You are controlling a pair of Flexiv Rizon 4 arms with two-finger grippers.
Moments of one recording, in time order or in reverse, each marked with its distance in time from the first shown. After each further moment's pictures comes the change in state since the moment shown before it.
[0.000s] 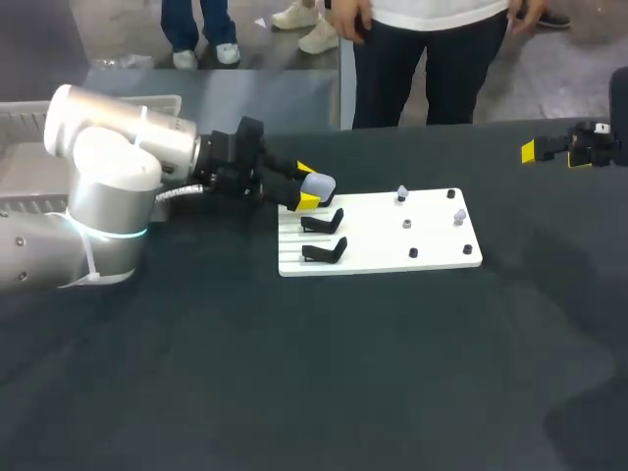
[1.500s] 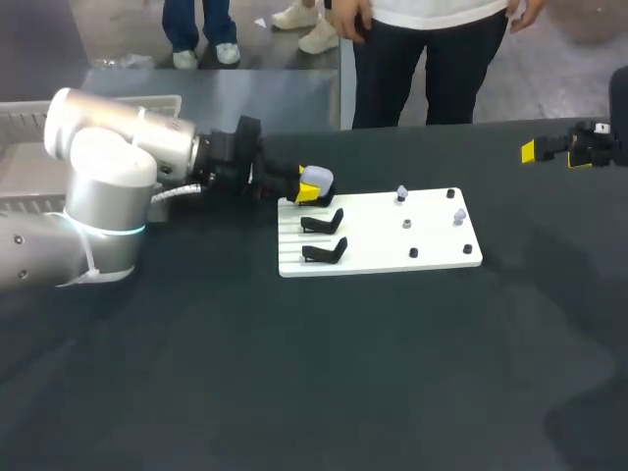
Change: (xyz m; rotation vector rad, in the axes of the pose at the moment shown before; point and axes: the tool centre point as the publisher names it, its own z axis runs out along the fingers) left arm -0.011 -0.003 -0.004 0.029 -0.057 0.009; right arm 0.000 0.000 0.000 0.000 0.000 0.000
